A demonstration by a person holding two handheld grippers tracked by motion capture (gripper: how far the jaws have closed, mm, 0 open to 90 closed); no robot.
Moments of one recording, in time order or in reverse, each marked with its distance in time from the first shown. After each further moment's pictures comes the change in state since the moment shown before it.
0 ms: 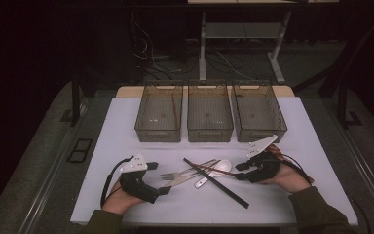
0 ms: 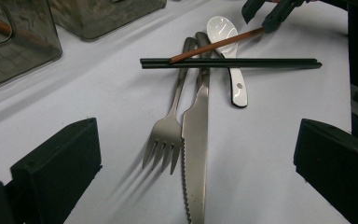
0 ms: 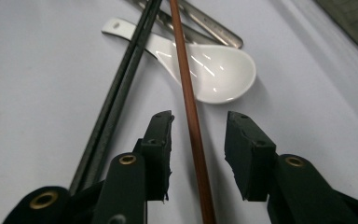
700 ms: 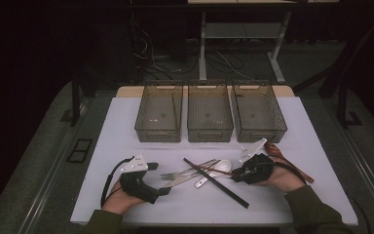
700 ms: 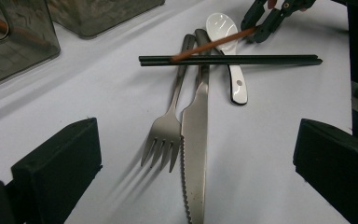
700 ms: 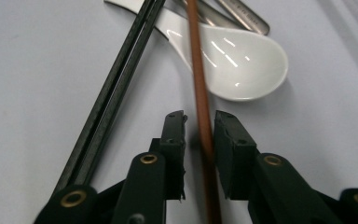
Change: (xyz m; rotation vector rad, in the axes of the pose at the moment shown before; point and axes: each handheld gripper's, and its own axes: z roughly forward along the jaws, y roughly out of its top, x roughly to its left) left arm 0.000 0.000 0.000 0.009 -0.001 0.006; right arm 0.004 0.005 0.017 0.077 0.013 -0.089
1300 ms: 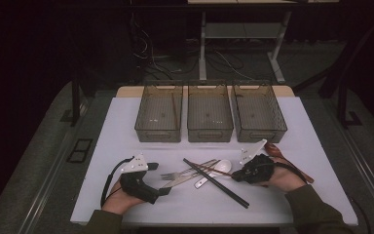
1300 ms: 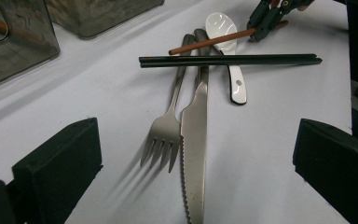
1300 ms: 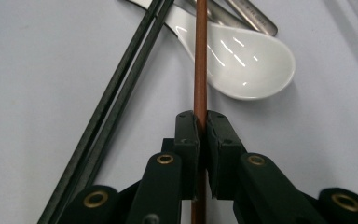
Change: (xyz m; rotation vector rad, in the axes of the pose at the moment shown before) left arm 0.000 0.000 0.000 0.002 0.000 0.005; right arm 0.001 0.000 -0.003 -0.001 0.012 -0.043
